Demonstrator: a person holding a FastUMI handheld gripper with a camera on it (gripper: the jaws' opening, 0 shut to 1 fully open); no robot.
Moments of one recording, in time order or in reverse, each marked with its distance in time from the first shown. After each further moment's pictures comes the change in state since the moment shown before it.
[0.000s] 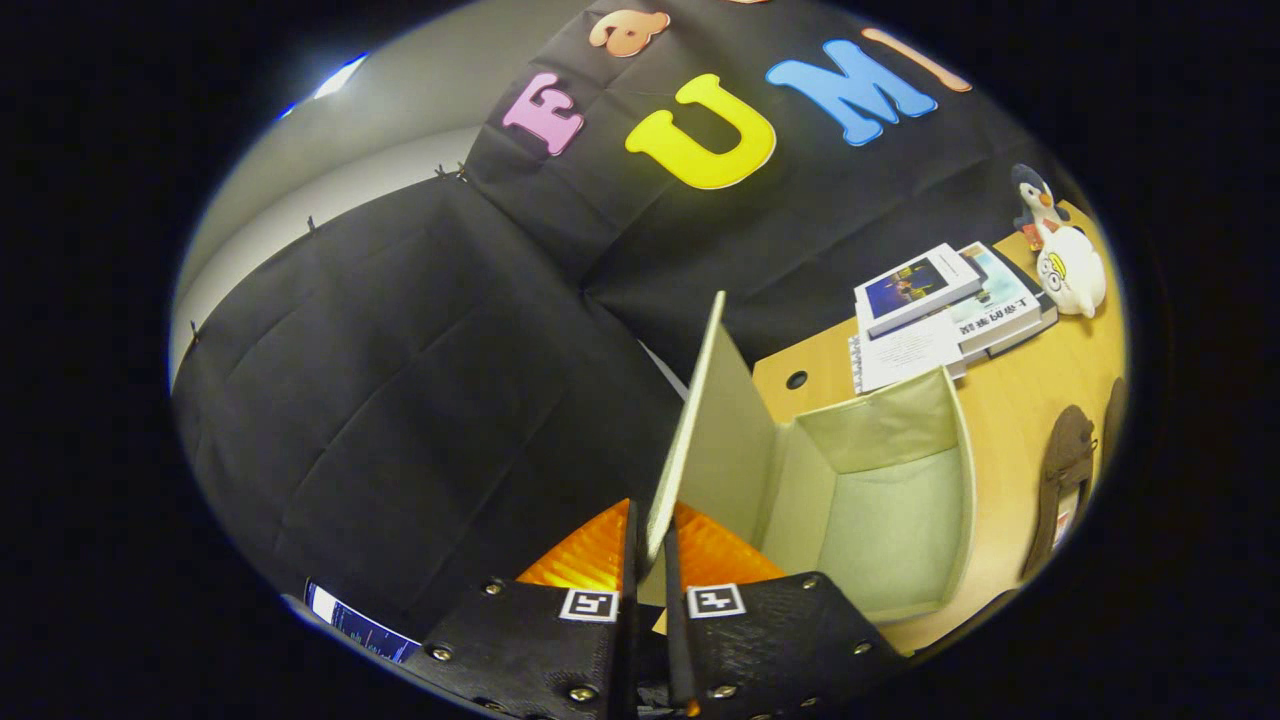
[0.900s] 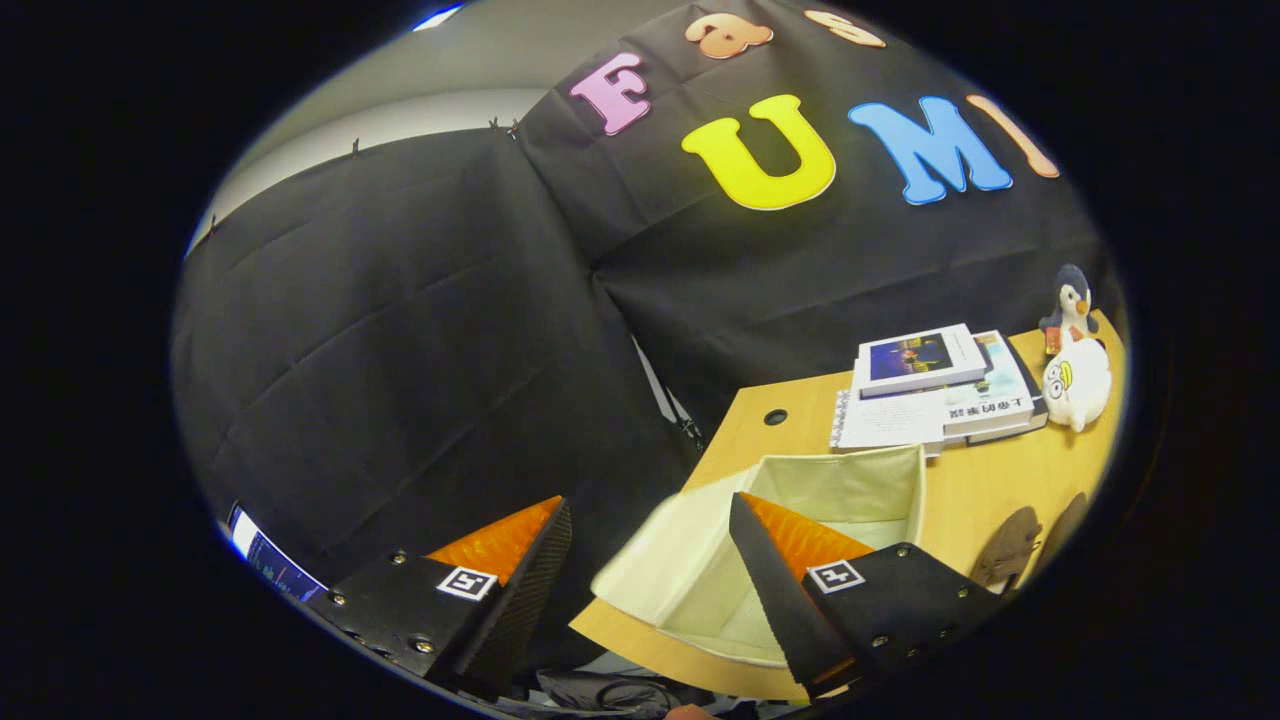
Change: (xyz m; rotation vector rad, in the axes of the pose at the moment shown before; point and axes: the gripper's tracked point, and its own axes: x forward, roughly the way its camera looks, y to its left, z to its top) arm -0.009 -0.032 0.020 -0.261 0.016 -0.093
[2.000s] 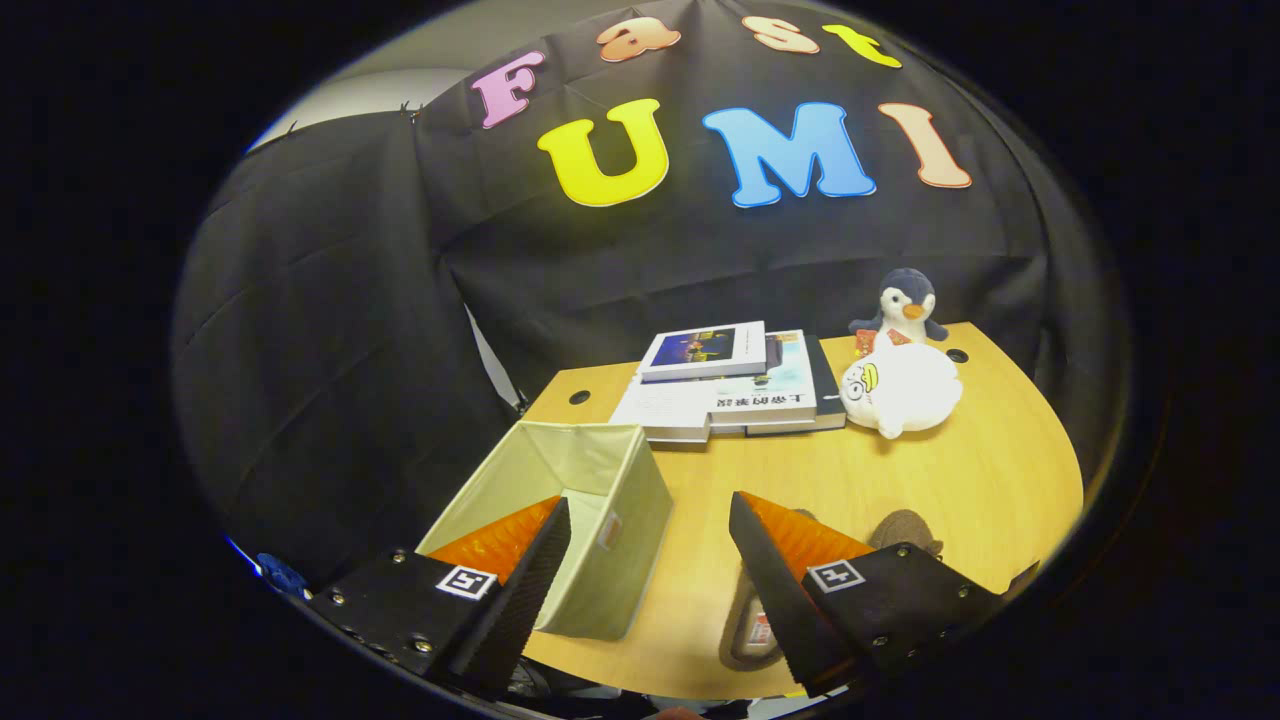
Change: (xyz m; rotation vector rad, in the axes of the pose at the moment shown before) arm -0.101 -0.210 -0.033 -0.034 0.053 -0.394
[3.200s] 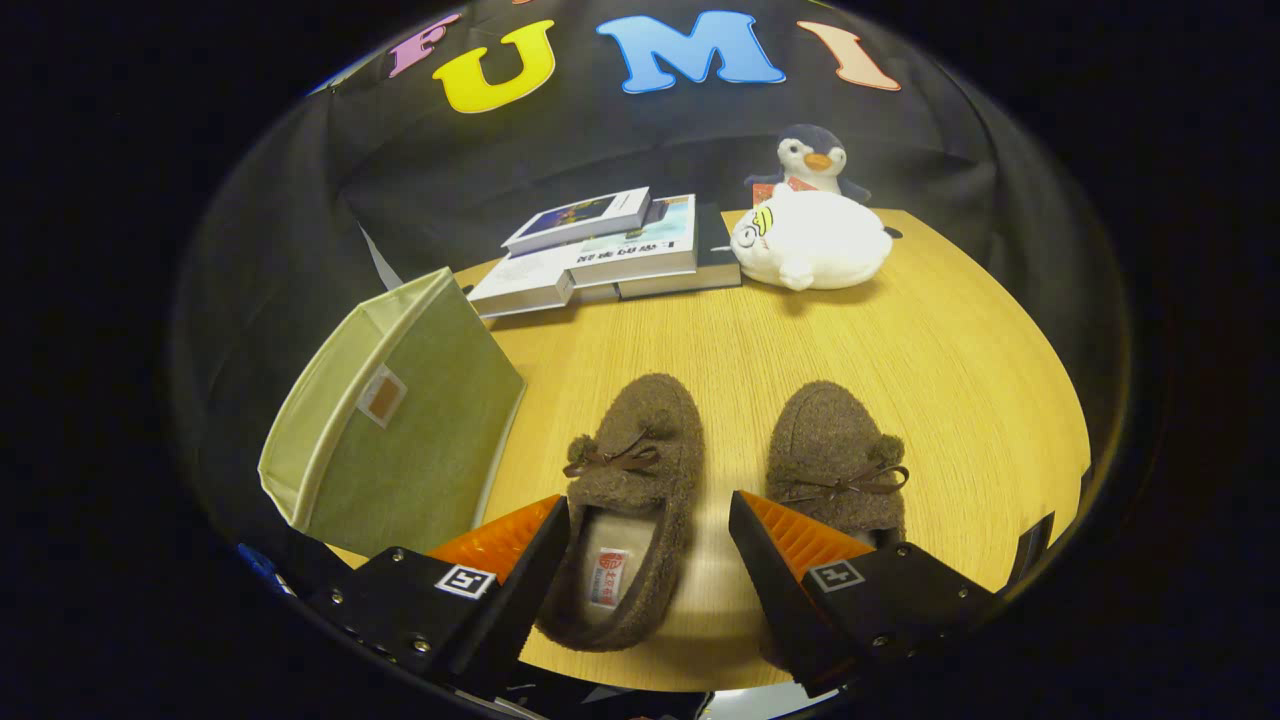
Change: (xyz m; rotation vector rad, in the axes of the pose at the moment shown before) arm 0.041 -0.124 -0.140 0.077 0.301 -0.152
